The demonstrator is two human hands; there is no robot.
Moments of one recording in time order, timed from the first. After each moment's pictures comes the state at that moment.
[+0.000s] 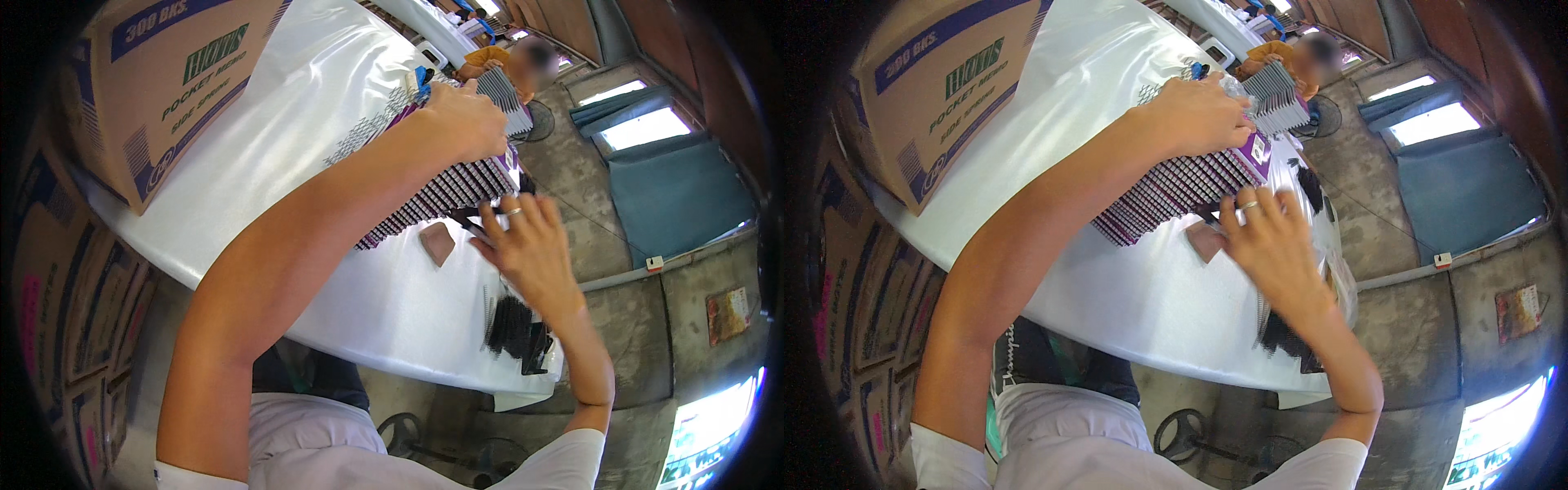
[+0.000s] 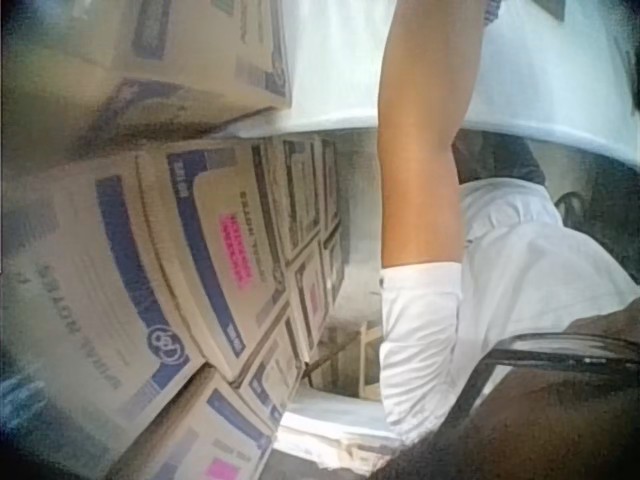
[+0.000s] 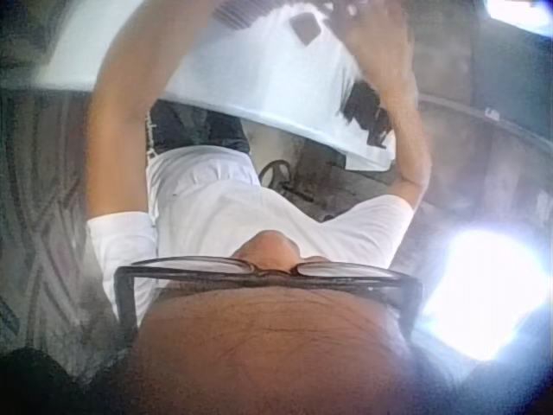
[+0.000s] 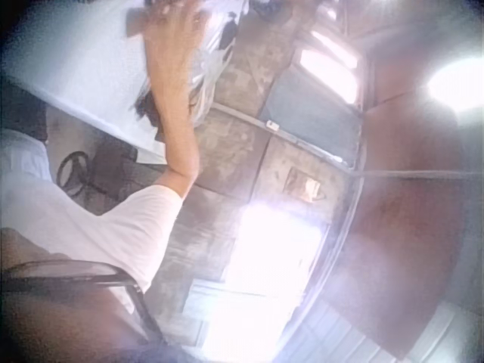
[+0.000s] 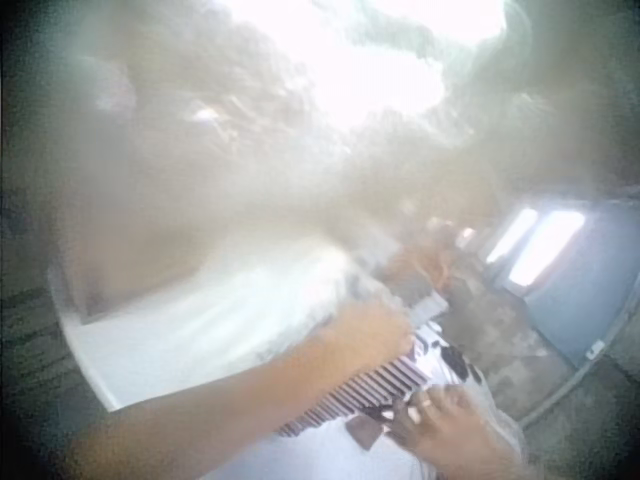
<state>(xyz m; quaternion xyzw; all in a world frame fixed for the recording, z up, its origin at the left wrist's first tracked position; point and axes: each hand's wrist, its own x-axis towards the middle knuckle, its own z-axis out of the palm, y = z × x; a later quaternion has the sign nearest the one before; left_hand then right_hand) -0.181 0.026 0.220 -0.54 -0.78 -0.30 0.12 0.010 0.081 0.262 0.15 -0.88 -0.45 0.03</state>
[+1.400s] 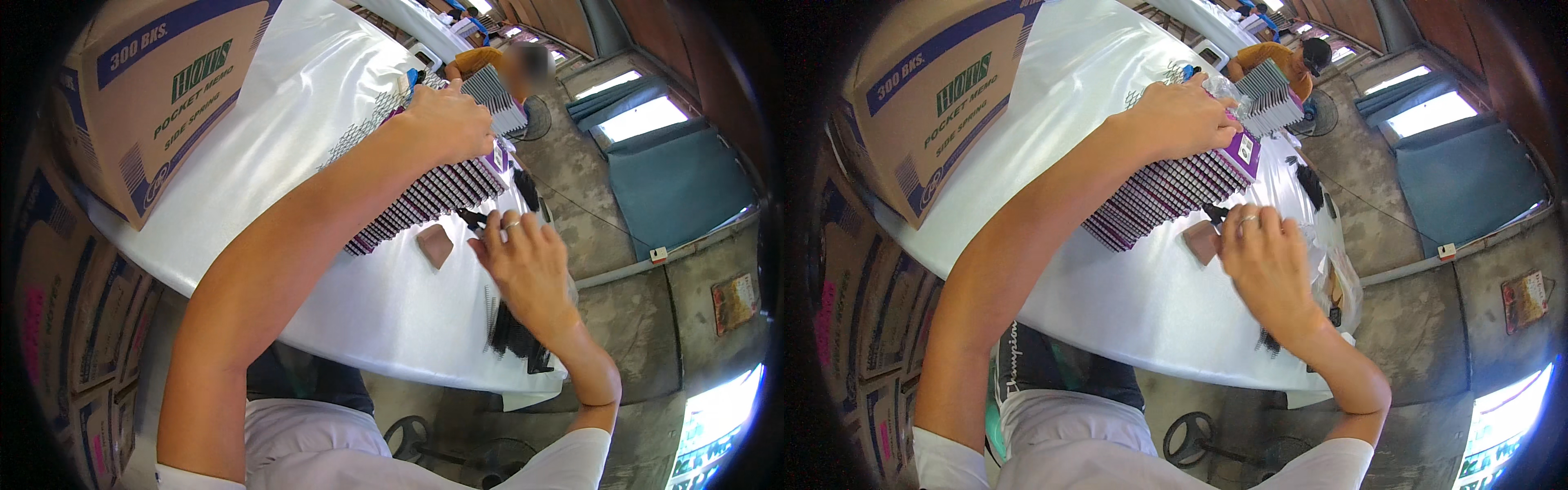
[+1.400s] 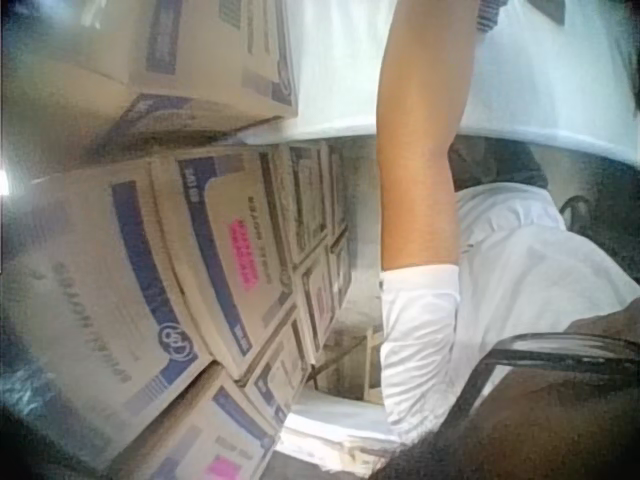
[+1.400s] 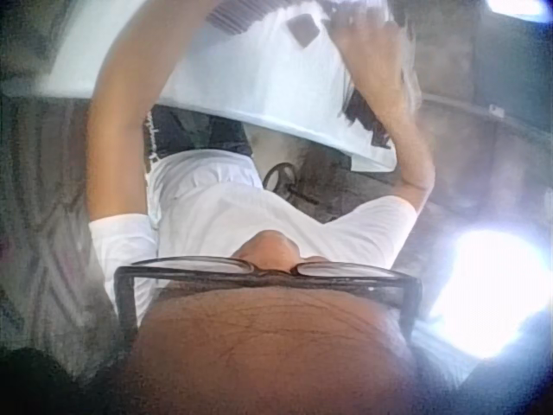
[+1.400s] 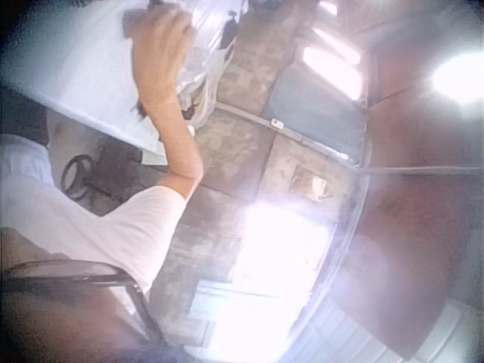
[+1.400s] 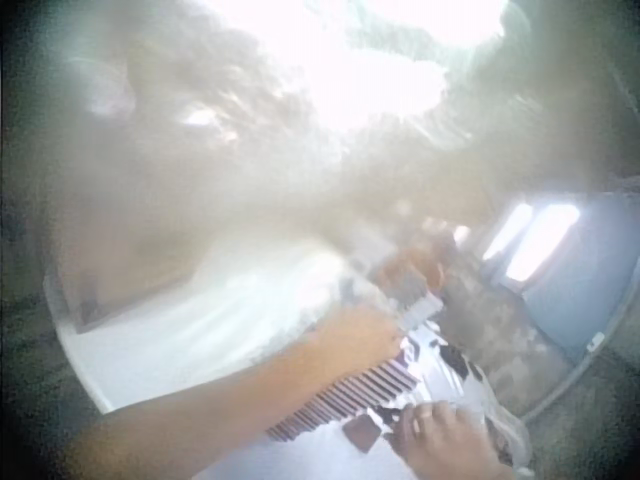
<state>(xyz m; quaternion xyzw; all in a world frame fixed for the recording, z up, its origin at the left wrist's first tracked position) -0.181 0.024 0.222 -0.54 -0.78 -0.31 0.10 0.030 0.081 0.258 0.07 -0.88 -0.47 0.03</state>
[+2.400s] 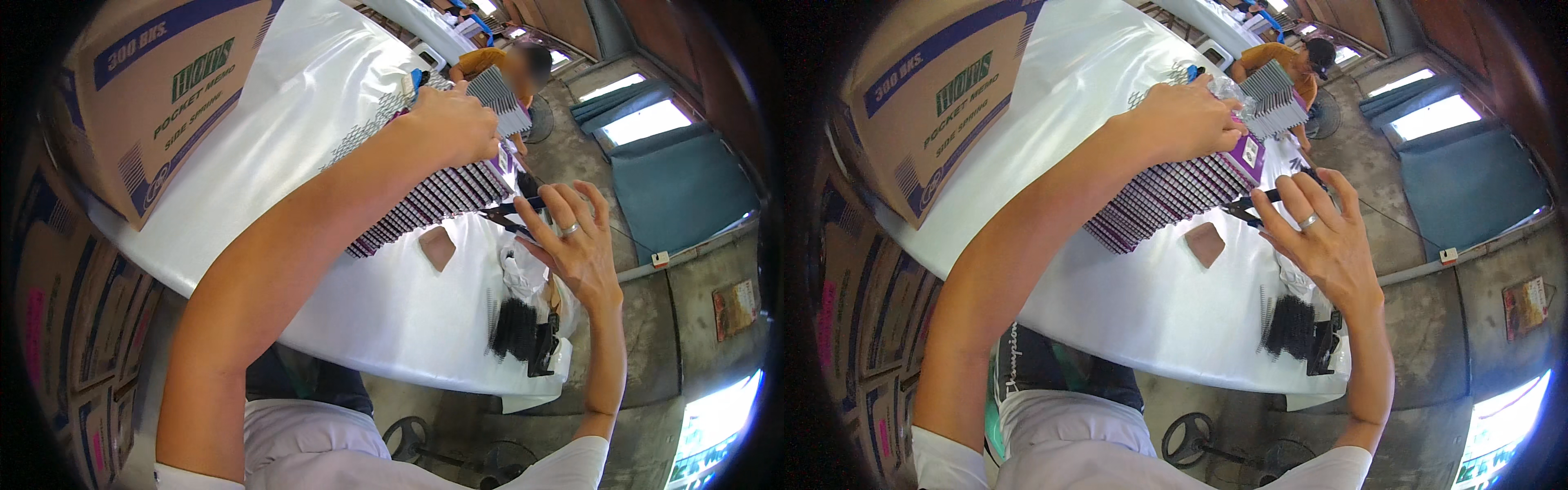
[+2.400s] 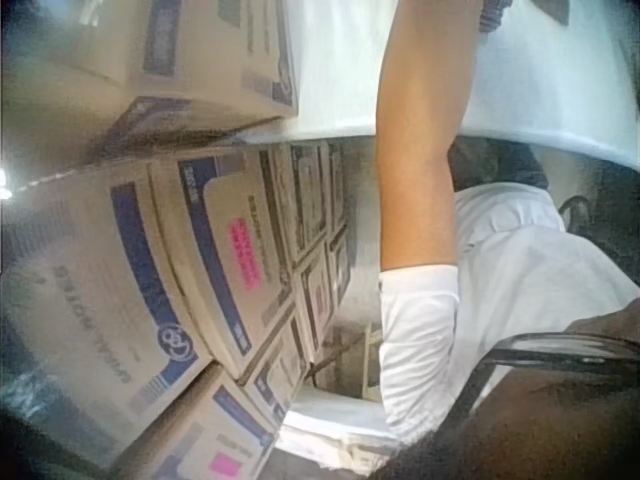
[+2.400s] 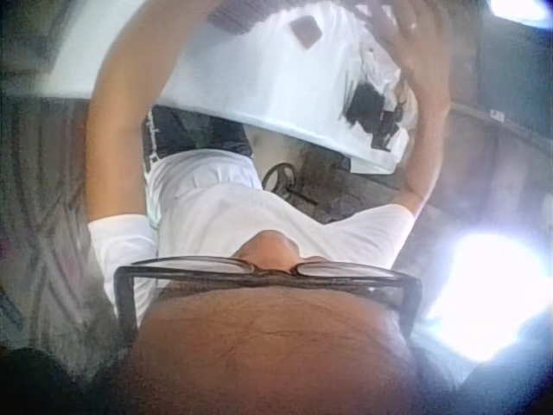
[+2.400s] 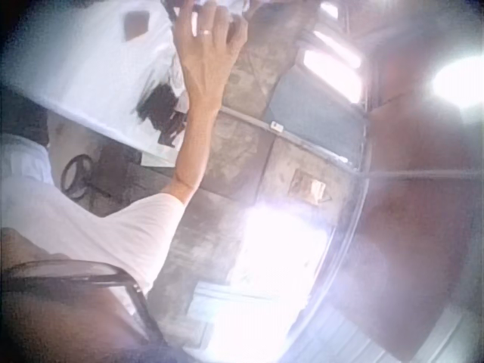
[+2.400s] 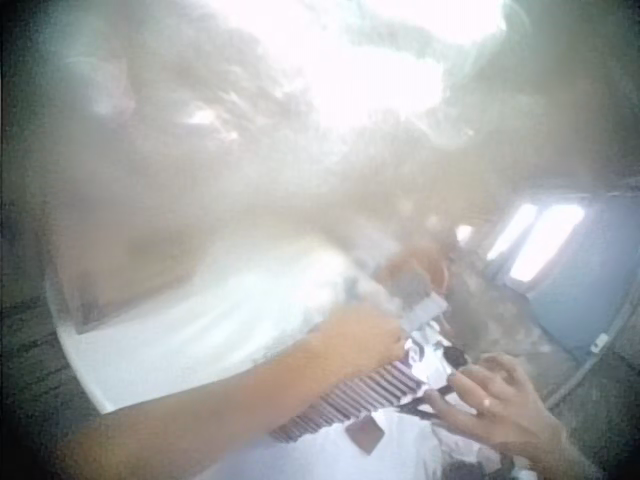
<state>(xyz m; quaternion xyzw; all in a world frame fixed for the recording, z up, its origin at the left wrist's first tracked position) -0.181 0.026 0.221 -0.54 -0.77 -0.31 0.09 0.029 0.112 0.310 0.19 -0.86 -0.46 0.09</state>
